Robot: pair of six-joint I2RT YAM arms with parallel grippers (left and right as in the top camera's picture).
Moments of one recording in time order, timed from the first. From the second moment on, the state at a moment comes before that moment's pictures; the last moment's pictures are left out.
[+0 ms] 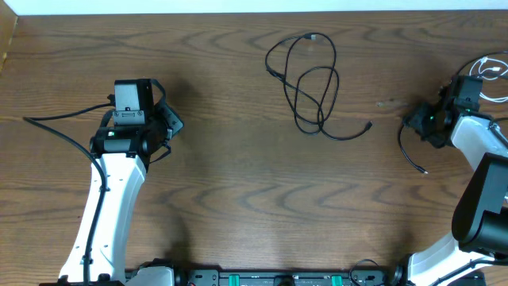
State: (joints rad) left arm 0.02 1.34 1.05 -0.71 0.02 -0.67; right arm -0.28 1.83 1.06 -0.37 -0.12 0.37
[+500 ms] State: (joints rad) left arm 0.02 1.34 1.05 -0.71 0.02 -0.67; right arm -0.27 1.83 1.05 -0.36 -0.09 0.39
